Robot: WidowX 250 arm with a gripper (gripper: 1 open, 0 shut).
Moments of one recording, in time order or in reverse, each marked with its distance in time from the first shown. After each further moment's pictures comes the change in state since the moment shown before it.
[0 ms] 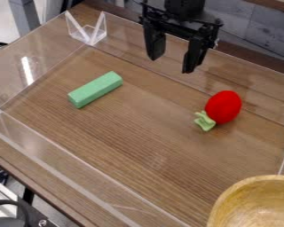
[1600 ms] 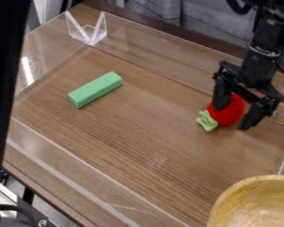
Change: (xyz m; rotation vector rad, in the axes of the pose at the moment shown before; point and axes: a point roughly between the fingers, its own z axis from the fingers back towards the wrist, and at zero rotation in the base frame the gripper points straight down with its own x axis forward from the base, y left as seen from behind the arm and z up) arm 0.055 -0.082 -0.091 0.046 0.124 -0.309
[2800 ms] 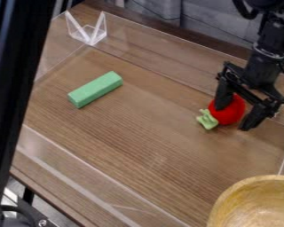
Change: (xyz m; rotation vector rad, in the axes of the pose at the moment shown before) arm 0.008 -0.001 -0.004 0.013 0.039 -0.021
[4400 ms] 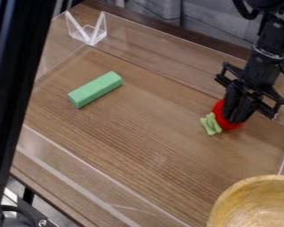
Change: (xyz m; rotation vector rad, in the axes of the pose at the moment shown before) arm -0.006 -0.002 0.000 -0.011 0.033 -0.006
